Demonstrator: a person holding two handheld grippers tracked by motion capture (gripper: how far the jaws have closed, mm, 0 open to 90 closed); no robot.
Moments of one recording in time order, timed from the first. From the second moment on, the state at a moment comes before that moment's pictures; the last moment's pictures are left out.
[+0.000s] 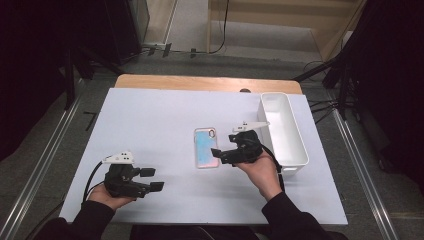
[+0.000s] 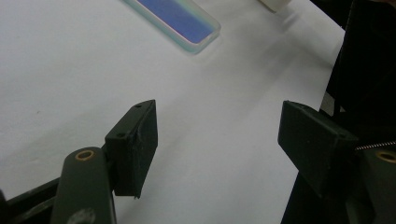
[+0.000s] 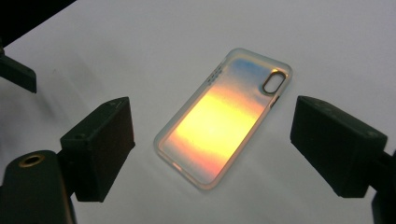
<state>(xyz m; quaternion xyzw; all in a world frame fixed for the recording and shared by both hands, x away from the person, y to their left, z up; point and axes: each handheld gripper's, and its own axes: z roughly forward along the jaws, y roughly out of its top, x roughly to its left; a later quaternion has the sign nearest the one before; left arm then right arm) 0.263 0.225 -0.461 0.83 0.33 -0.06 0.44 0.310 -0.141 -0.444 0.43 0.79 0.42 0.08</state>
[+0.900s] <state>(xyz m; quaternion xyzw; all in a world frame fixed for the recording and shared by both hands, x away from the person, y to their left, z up) 0.263 0.226 -0.460 0.83 0.34 -0.06 0.44 0.347 -0.088 -0.451 0.50 0.77 0.38 0.14</state>
